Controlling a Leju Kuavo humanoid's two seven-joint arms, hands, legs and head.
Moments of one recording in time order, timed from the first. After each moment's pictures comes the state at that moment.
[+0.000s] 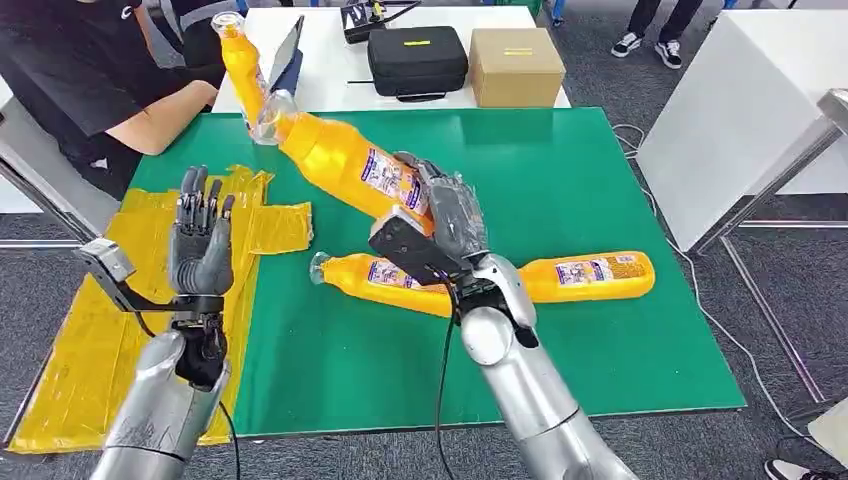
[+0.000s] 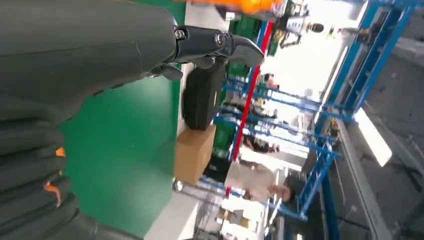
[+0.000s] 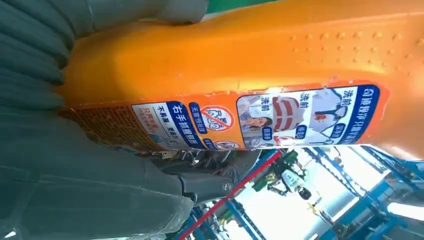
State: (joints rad) left arm -0.45 -0.10 -0.16 -1.10 0.42 -0.08 -0.48; right arm -0.44 0.21 0.35 -1.42 0.70 -0.14 -0.03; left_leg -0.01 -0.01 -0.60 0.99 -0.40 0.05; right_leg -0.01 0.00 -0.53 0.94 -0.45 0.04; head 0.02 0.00
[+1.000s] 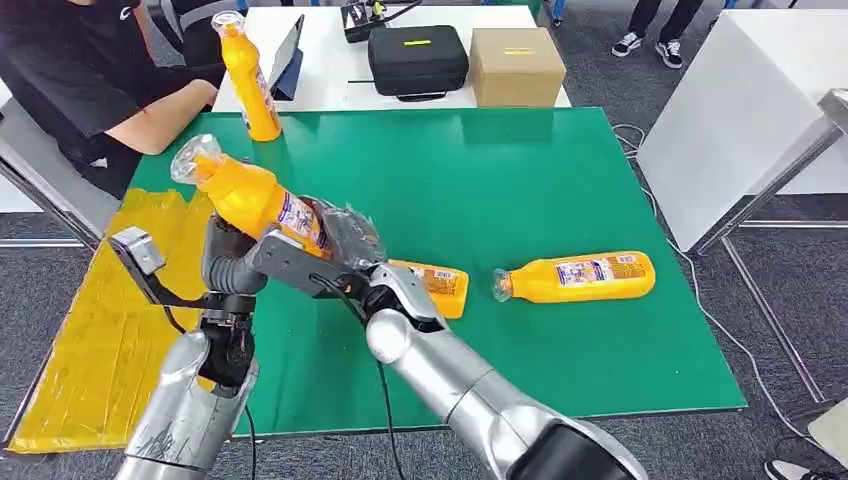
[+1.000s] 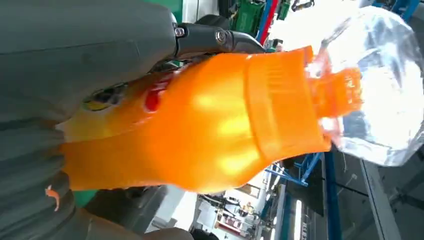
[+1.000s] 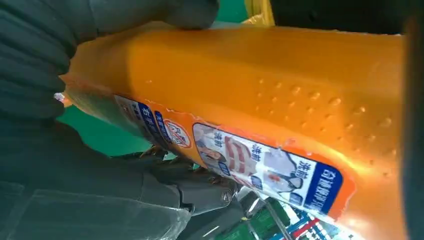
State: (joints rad) left arm -0.42 -0.15 -0.27 -1.23 0.46 -0.04 -0.37; right arm -0.68 0.36 0.65 -0.84 0.59 -0.21 0.05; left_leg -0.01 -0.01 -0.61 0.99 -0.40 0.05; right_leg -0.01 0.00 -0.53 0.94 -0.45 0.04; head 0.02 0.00
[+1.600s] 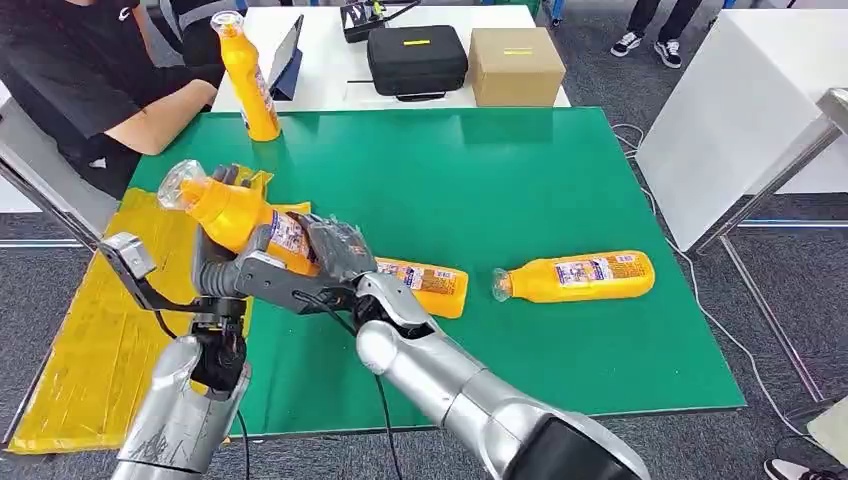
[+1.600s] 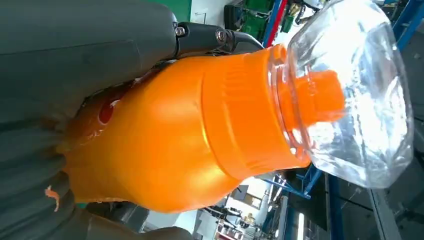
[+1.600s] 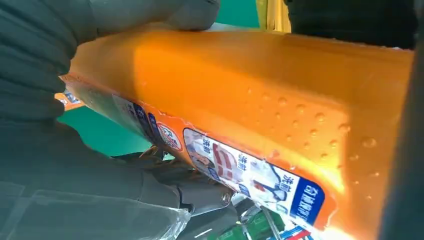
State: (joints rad) left arm -0.40 -0.14 -0.24 -1.23 0.46 -0.03 -0.37; right arm -0.71 0.36 0.78 -0.79 0.58 -0.23 0.10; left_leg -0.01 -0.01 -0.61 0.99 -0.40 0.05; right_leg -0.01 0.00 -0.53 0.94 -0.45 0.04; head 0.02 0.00
